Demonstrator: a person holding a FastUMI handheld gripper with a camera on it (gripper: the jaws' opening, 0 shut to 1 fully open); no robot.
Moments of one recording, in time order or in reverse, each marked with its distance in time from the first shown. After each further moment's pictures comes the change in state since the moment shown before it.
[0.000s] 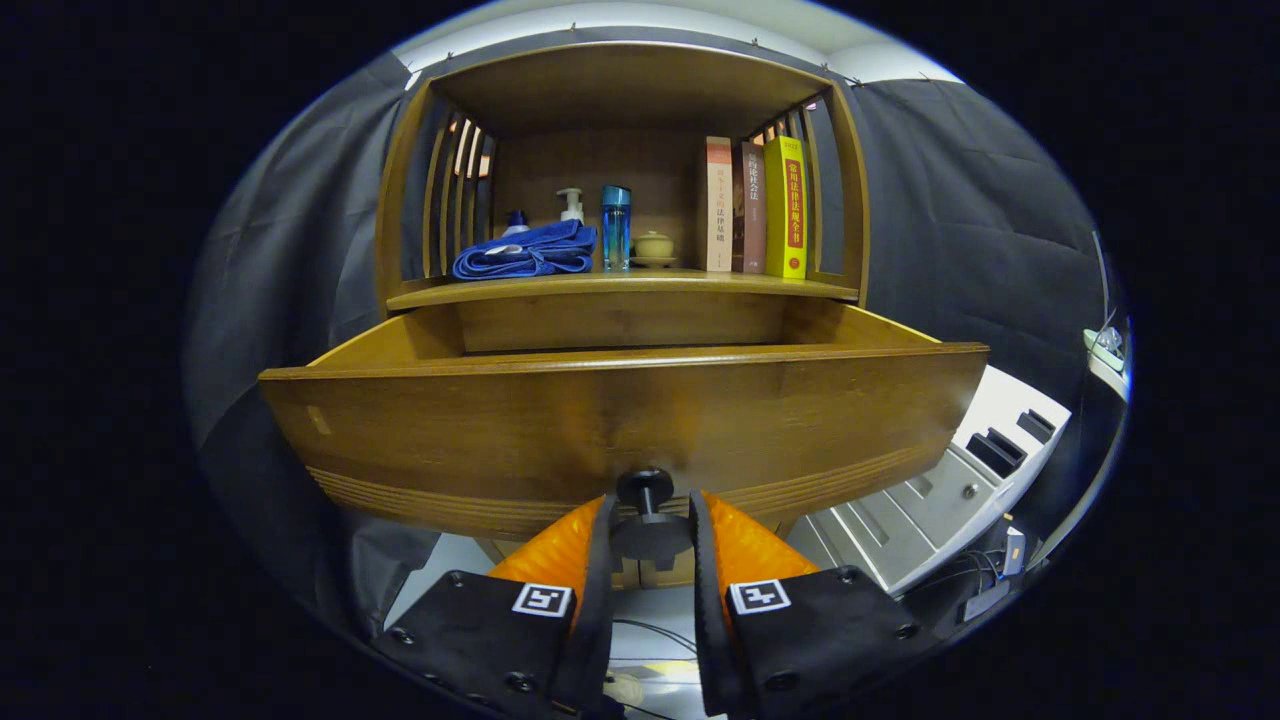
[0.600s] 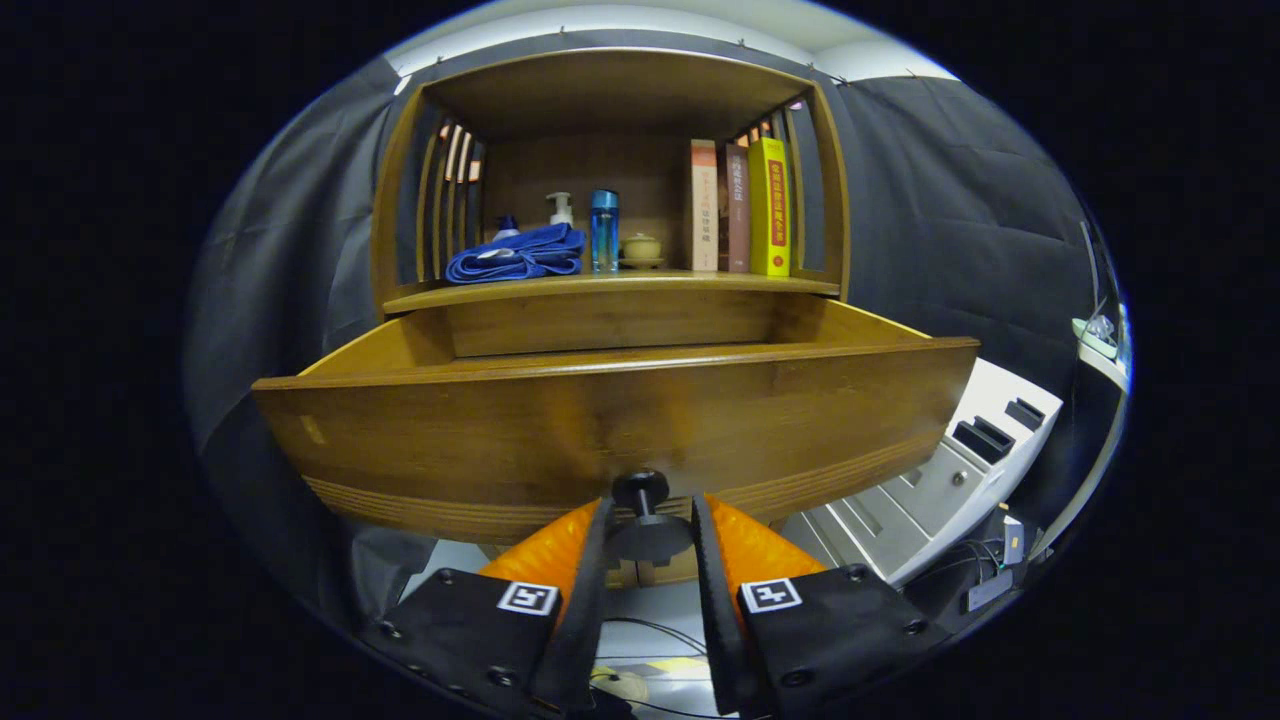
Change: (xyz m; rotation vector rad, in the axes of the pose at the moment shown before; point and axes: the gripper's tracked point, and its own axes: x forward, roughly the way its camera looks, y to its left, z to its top) arm -0.017 -0.011 -0.011 0.033 0.003 -0.061
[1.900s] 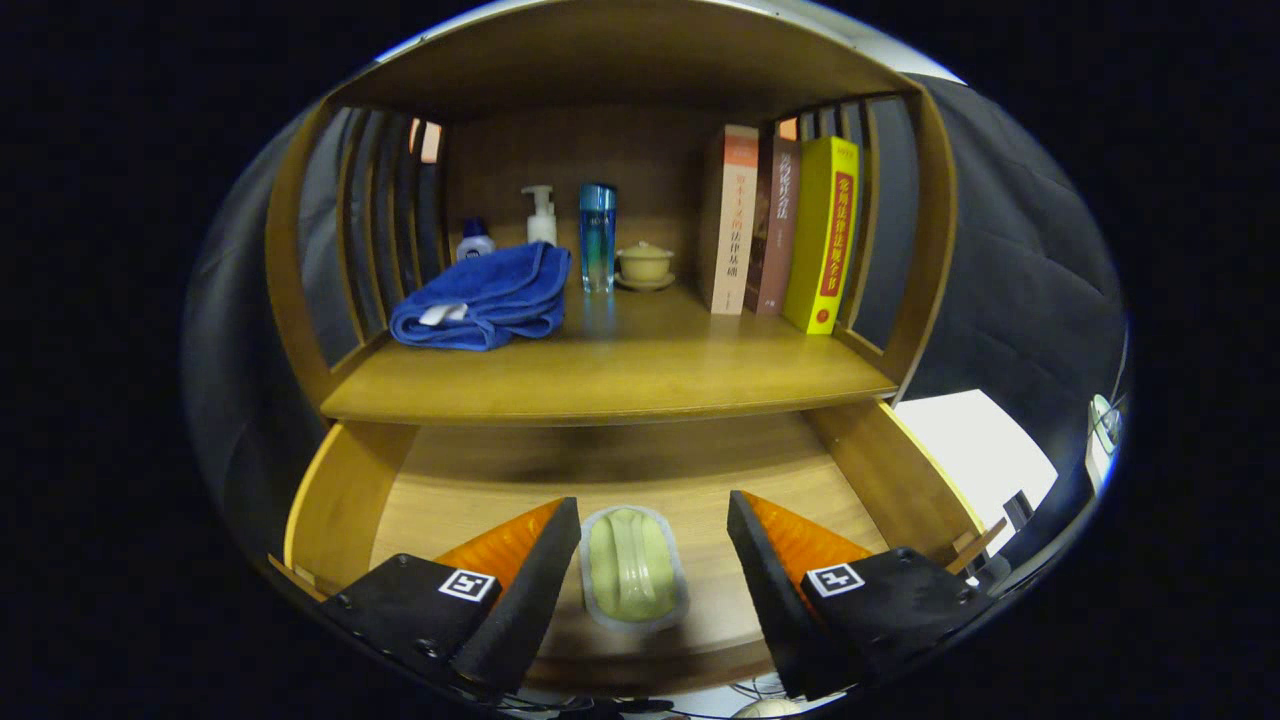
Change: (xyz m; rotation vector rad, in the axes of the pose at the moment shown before) arm 0.122 0.022 0.107 -0.071 0.218 0.036
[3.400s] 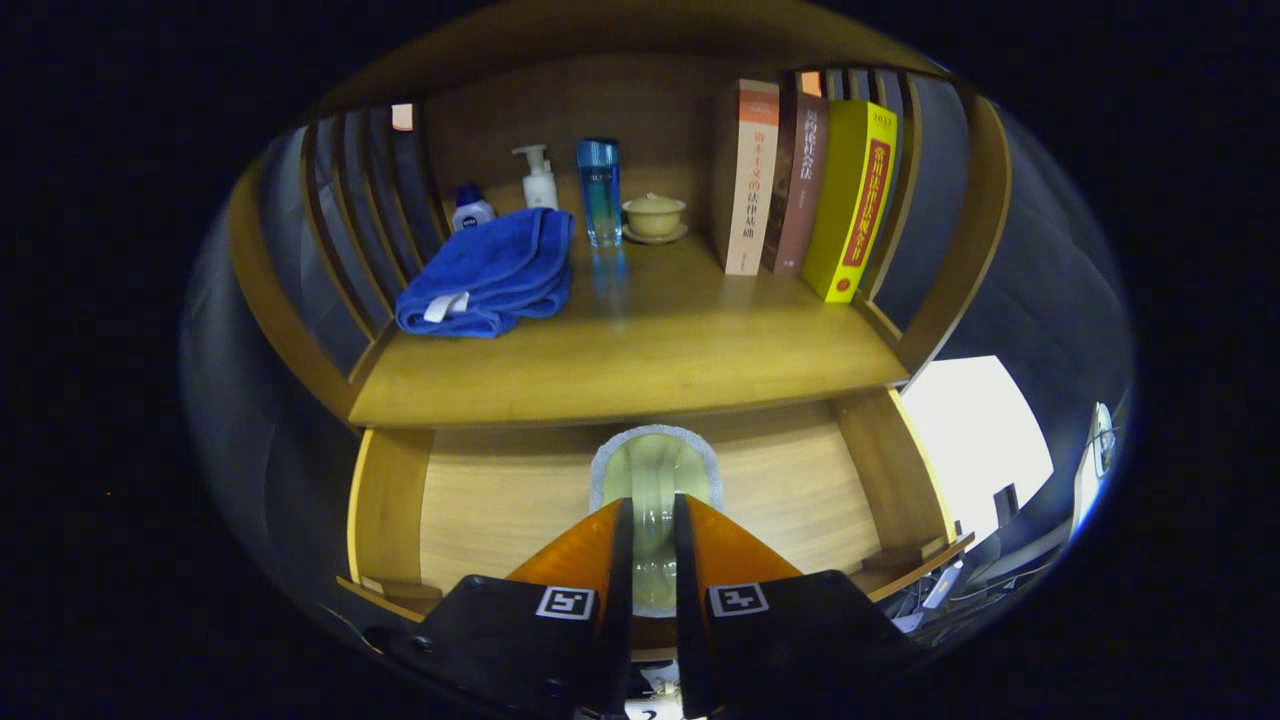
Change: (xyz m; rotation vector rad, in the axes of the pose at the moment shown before) arm -0.025 0.002 0.043 0.034 0.225 0.060
